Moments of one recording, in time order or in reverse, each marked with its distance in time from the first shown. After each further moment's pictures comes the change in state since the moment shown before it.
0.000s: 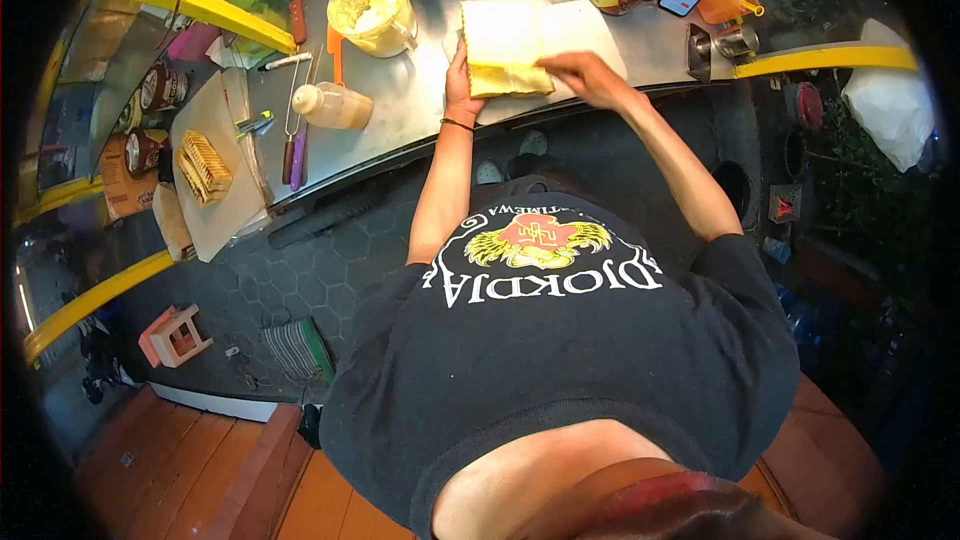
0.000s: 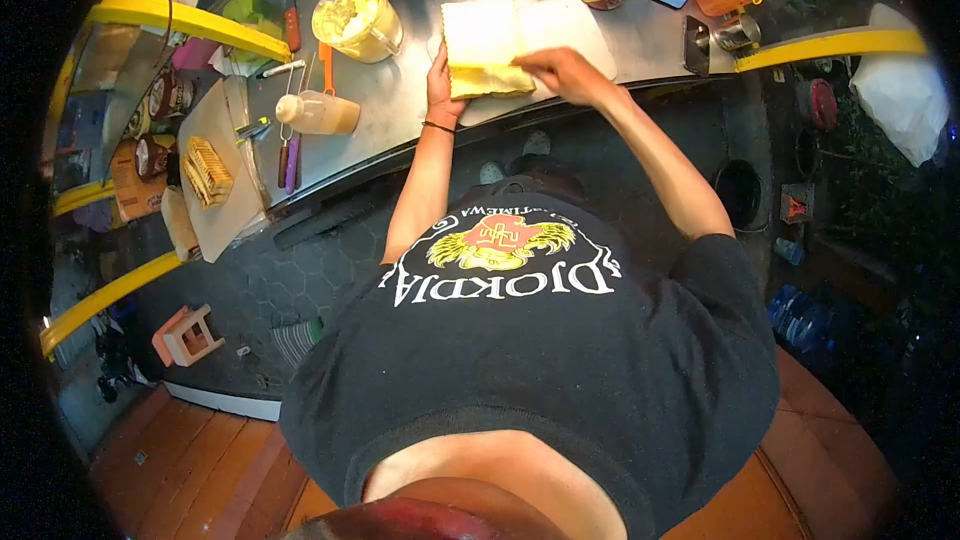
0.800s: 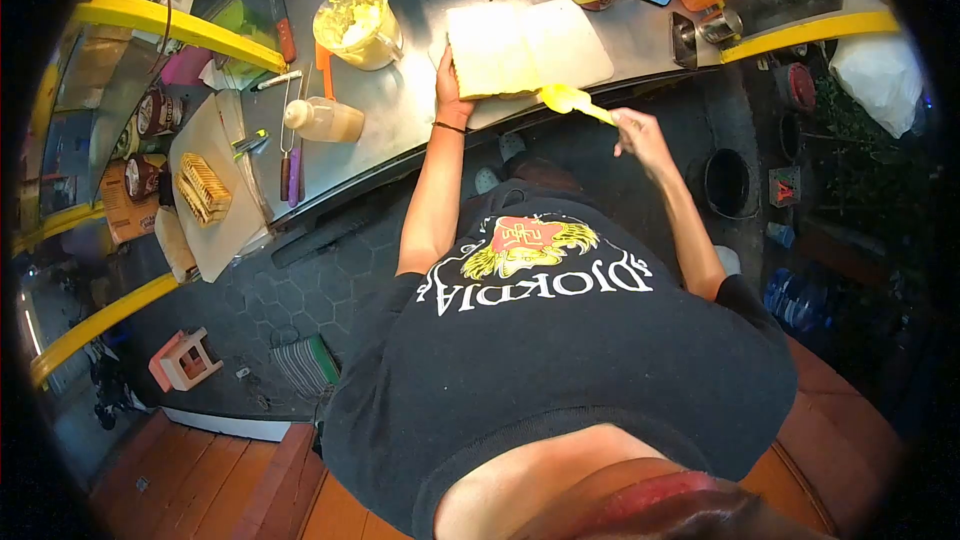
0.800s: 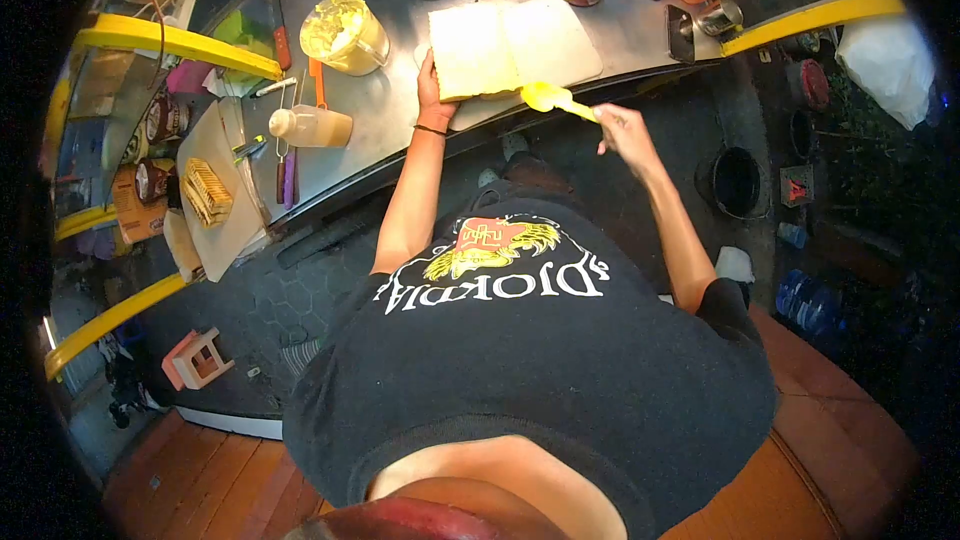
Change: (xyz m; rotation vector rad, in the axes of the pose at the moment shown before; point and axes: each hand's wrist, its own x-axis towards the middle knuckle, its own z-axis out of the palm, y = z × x) left_hand 0.006 -0.004 0.003 0.134 0.122 0.049; right_hand -0.149 -0.006 0.012 0.646 0.437 0.585
